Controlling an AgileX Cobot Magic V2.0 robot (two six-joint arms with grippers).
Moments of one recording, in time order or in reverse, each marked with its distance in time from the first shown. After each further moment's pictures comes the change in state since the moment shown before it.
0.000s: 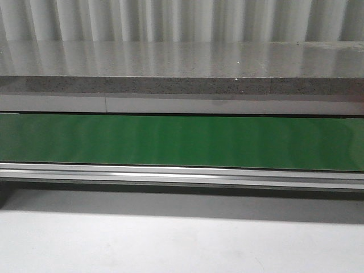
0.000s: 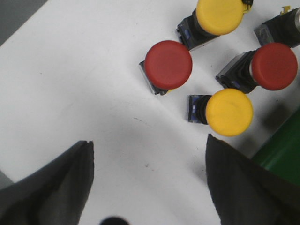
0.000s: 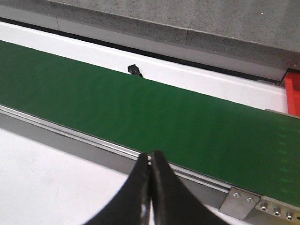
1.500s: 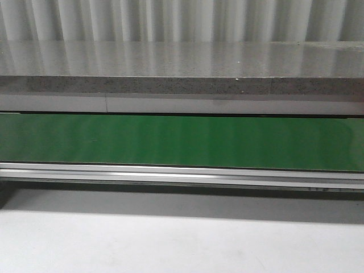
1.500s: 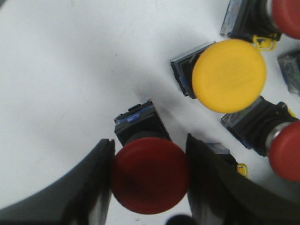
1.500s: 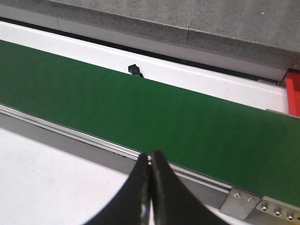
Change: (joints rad) left arm -0.004 0.343 -0.306 0.005 0.113 0.017; right arm 0.000 0.000 0.000 0.000 0.000 0.000
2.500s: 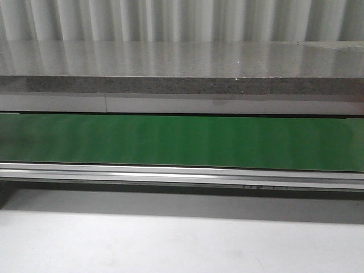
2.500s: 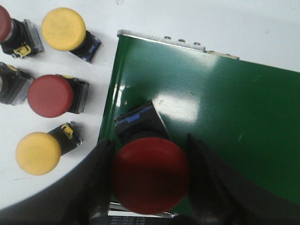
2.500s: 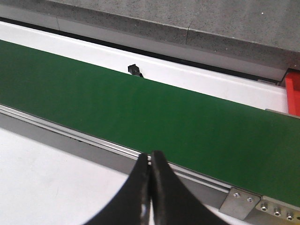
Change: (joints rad) left arm -0.428 -0.181 0.000 0.020 0.039 0.105; right arm 0.000 0.000 0.000 0.000 0.000 0.000
